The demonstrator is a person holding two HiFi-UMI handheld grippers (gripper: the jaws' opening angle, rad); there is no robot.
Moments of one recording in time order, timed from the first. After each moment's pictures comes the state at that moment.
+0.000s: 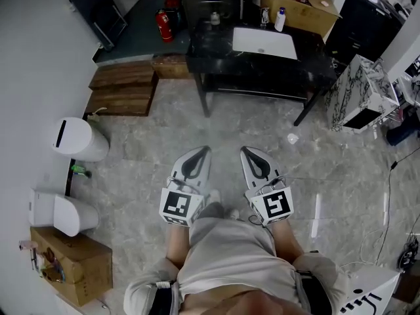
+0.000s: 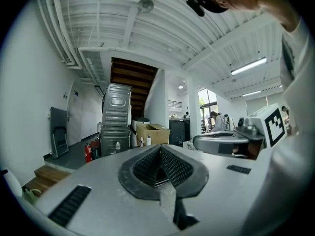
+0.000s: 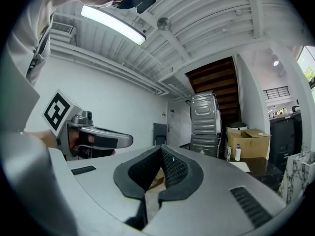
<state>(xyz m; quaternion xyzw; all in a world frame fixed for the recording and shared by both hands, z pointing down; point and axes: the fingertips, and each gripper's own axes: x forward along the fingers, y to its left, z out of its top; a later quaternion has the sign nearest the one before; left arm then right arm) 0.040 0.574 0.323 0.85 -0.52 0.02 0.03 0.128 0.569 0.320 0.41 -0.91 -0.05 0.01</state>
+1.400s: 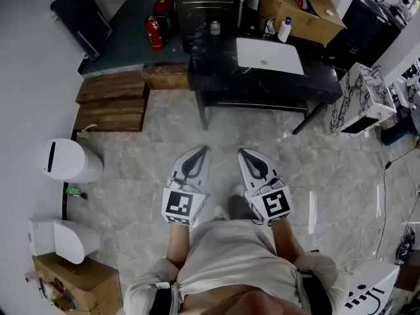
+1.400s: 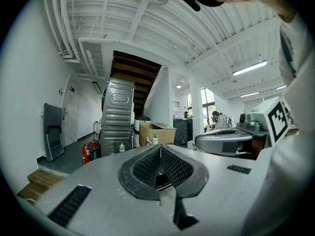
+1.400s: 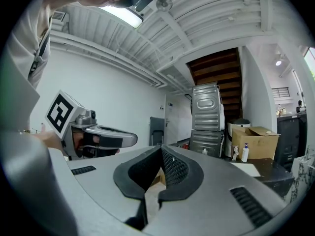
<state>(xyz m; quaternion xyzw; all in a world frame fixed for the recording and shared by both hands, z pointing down) -0.056 0.423 0.344 0.87 -0.50 0.03 0.04 0.028 0.427 0.332 0.42 -0.90 -0.04 0.05</state>
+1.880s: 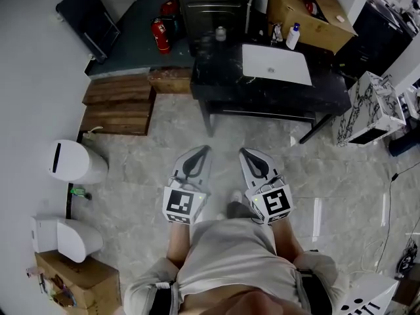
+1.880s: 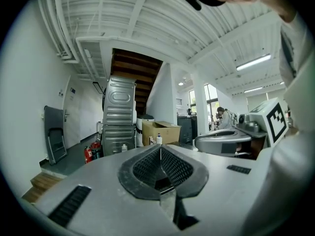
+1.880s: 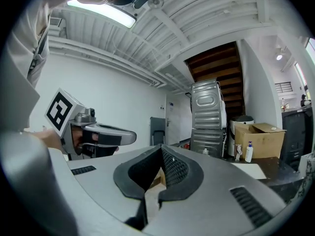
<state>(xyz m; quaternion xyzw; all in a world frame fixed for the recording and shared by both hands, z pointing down) -0.038 0.358 0.341 0.86 -0.51 0.04 0.03 0.048 0.358 0.343 0.41 -0.91 -0.02 0.04</state>
